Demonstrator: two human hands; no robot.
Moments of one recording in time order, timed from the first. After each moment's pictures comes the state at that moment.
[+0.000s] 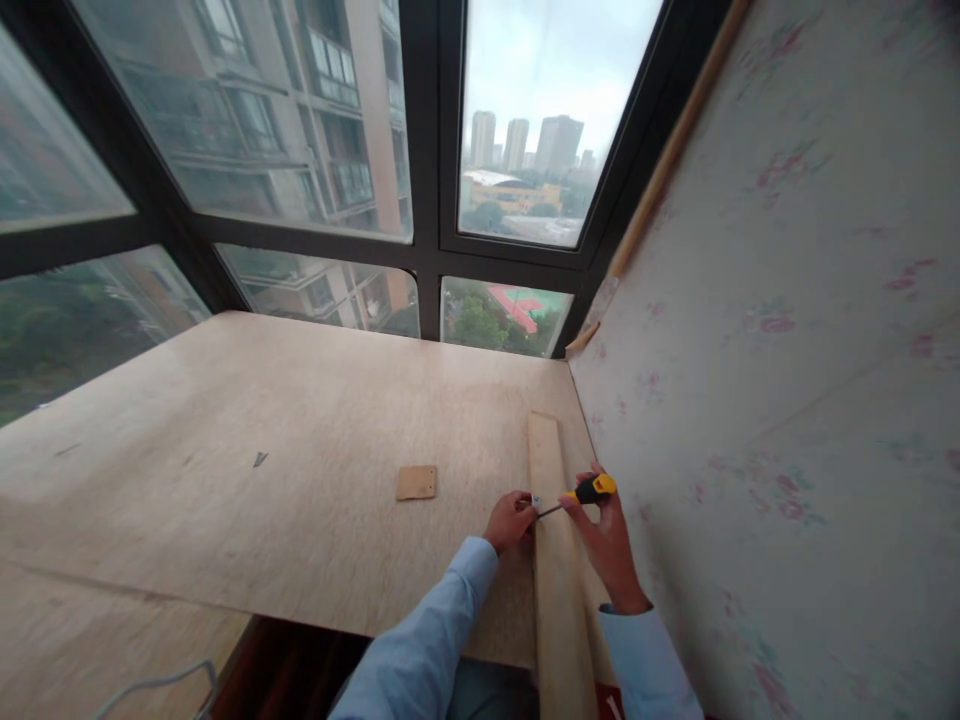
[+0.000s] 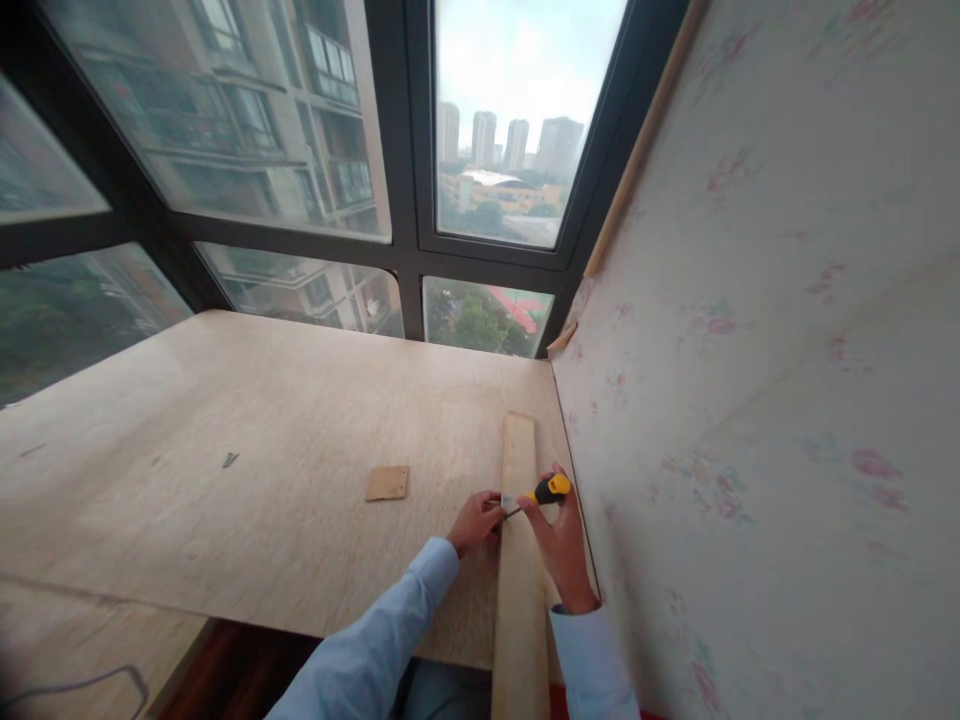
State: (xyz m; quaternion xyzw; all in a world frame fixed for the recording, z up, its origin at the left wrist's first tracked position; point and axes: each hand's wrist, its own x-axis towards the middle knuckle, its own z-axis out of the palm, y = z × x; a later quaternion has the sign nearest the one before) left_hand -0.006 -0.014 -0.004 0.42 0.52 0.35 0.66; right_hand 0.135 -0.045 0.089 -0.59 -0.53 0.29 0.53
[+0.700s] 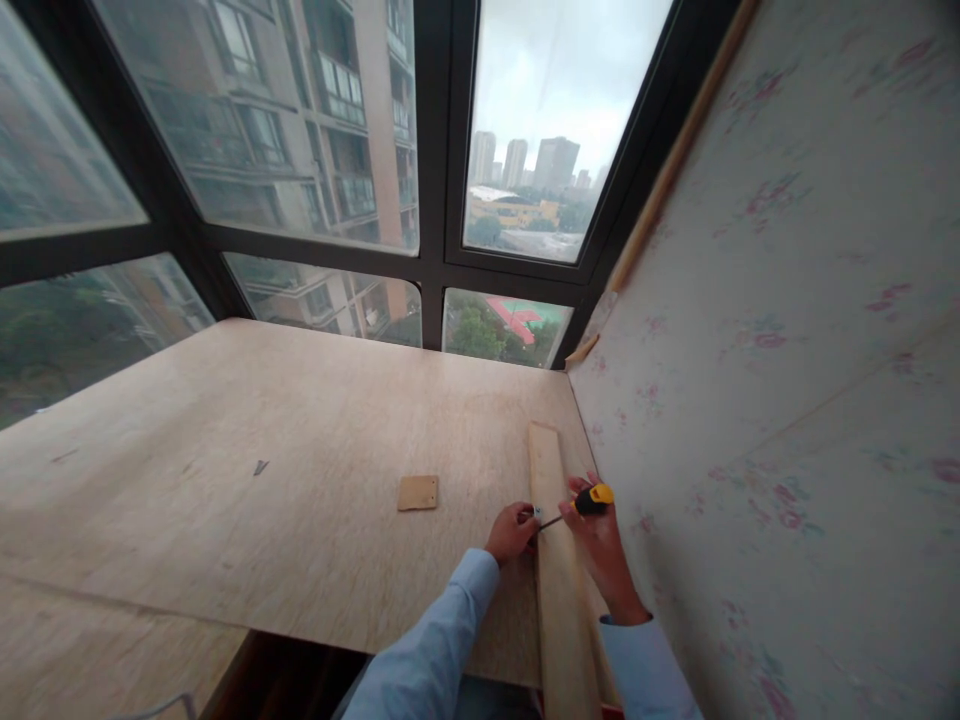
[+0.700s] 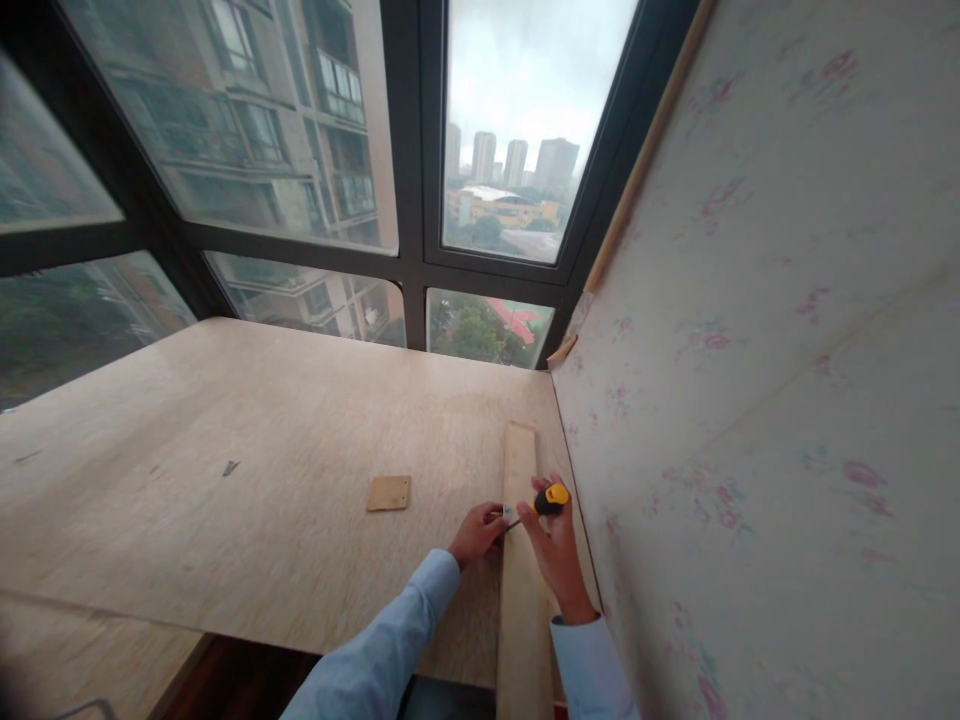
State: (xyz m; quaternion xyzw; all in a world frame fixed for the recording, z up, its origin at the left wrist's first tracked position) left_hand -0.008 -0.012 -0.014 0.43 0.51 0.36 0.65; right_hand 0.123 -0.042 0.083 -0.54 -0.52 0.34 0.57
